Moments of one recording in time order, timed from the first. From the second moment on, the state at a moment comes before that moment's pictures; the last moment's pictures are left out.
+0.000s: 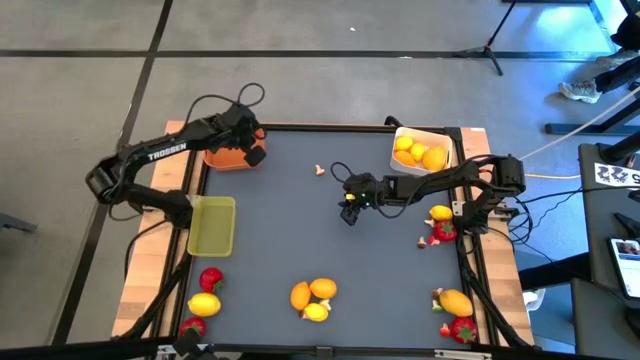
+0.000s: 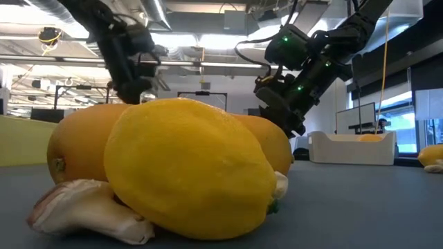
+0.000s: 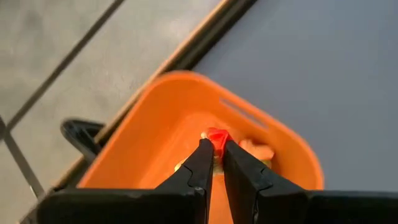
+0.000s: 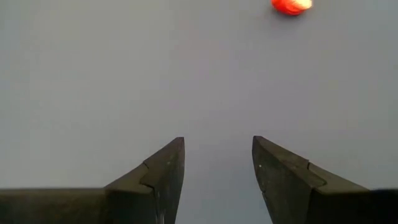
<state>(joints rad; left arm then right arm) 0.78 1.29 0.86 -0.56 -0.24 0.12 -0.12 1.70 0.82 0.06 0.12 0.39</state>
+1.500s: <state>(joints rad) 0.51 1.55 0.89 -0.07 0.04 -0.04 -0.12 1.70 0.82 0.12 0.09 0.36</state>
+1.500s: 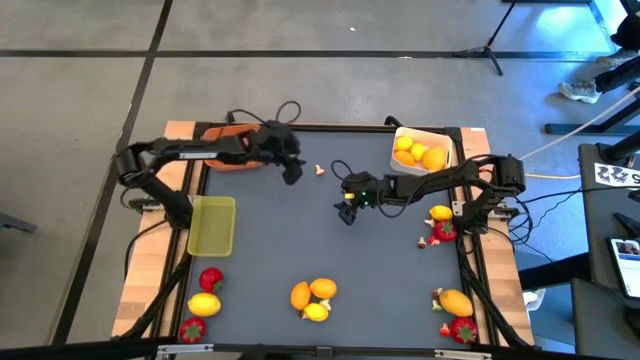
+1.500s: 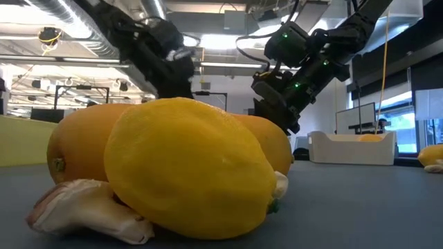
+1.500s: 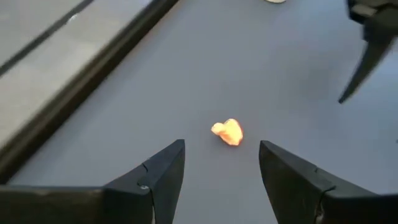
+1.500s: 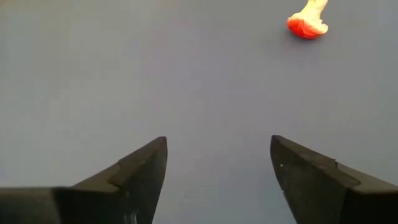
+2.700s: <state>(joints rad) 0.47 1.99 1.04 0.12 0.08 -0.20 -0.12 1.70 0.82 0.13 0.09 0.33</state>
